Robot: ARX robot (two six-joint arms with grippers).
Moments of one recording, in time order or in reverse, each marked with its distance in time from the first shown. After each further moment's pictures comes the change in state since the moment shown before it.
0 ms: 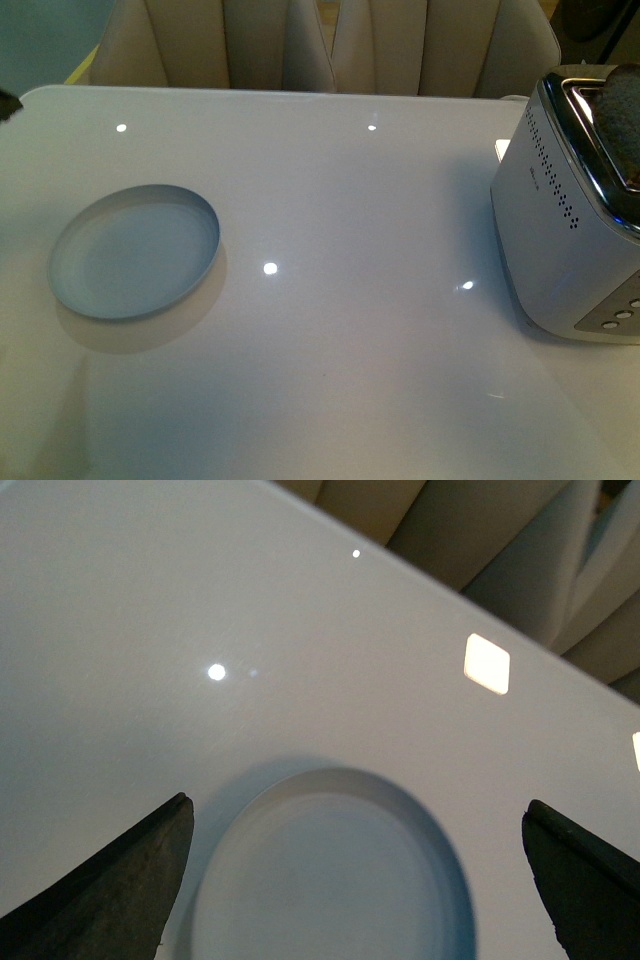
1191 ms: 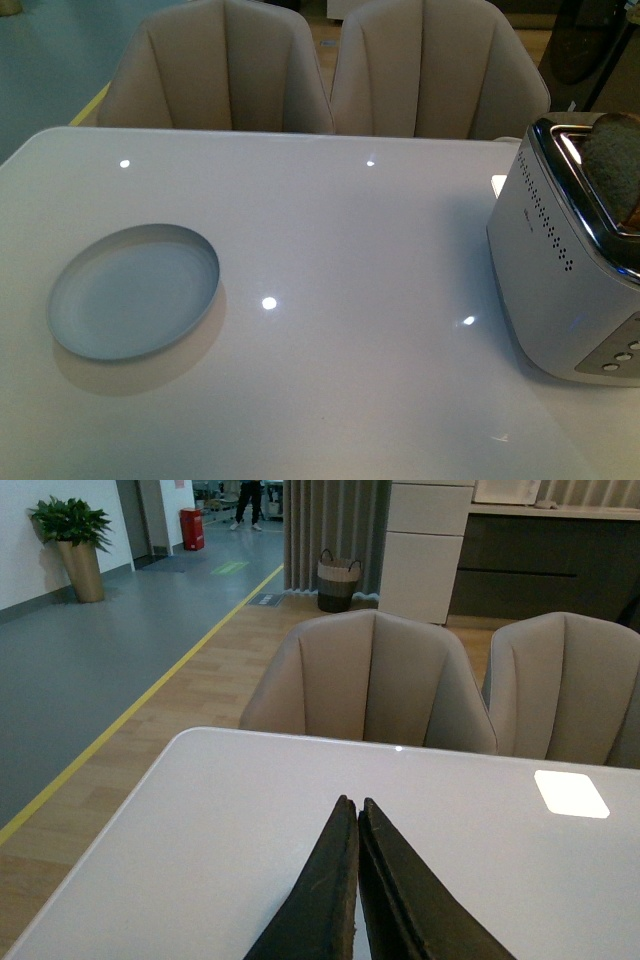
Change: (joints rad) left arm -0.190 -0.880 -0.707 0.309 -0.293 0.313; right arm 0.000 -0.001 0.000 0.000 0.000 0.000
